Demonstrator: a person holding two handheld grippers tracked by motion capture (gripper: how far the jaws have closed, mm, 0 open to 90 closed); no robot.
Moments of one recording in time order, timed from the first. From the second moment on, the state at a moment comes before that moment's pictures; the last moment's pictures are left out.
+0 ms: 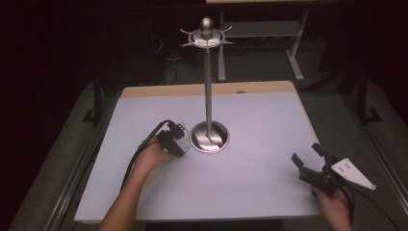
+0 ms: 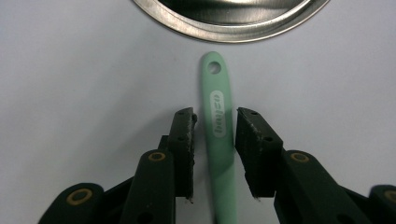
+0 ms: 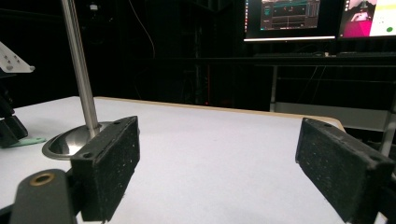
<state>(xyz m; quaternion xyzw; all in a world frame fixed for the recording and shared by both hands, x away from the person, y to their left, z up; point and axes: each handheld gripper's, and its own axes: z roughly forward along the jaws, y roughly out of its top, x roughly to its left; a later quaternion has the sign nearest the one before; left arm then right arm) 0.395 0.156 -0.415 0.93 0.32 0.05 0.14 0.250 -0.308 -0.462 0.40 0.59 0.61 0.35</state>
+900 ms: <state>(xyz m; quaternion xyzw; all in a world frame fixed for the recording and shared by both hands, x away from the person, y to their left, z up) 0.392 0.155 -0.415 0.93 0.33 0.03 0.12 0.250 -0.308 -0.462 0.40 0.58 0.61 0.35</state>
